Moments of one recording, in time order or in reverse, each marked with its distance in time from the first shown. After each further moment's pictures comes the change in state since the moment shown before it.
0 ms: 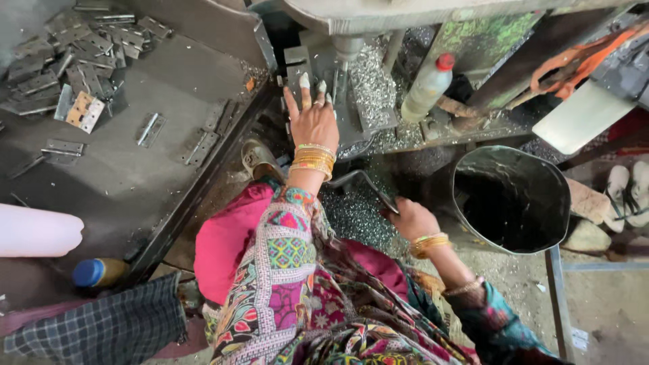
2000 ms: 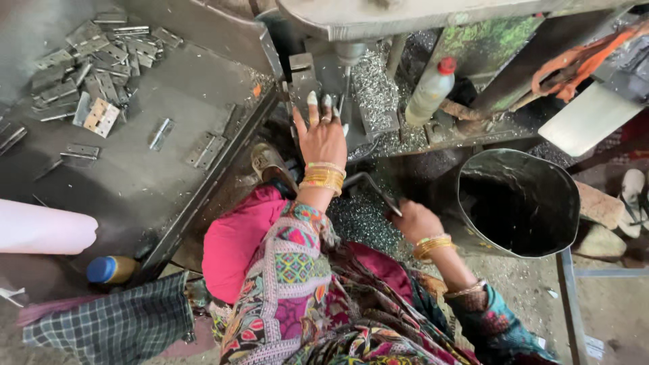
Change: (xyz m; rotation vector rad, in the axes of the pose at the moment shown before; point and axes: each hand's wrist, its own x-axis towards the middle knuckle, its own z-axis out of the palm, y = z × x) left_hand -0.024 0.015 -0.012 -0.029 0.201 -0.001; right_hand 0.002 -0.002 -0.004 0.012 -0.025 -0.029
